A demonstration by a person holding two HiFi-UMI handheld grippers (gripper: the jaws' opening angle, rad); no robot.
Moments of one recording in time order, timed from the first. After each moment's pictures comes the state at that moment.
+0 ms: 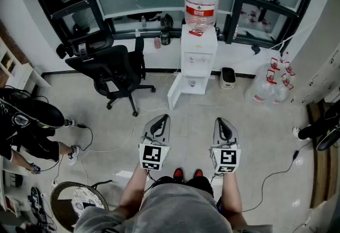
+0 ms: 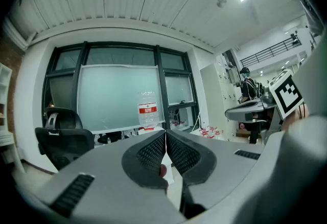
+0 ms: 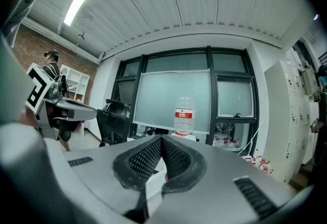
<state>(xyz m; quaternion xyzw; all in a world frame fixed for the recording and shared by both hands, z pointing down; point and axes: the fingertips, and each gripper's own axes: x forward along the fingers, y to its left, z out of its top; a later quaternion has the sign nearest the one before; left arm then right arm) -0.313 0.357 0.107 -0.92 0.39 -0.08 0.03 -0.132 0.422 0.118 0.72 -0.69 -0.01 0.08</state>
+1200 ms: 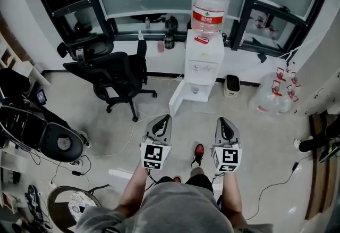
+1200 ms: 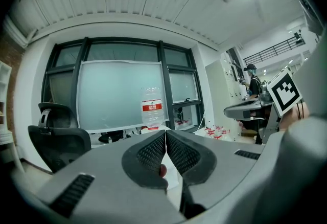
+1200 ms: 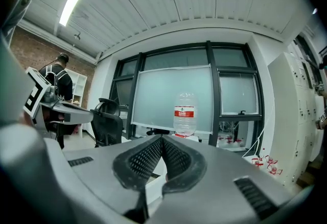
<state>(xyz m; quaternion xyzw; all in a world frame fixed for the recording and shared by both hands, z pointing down) -0.288 0.267 0.124 -0.91 0.41 -0.08 0.03 -0.098 0.323 0.132 0.71 -0.70 0.00 0.06</state>
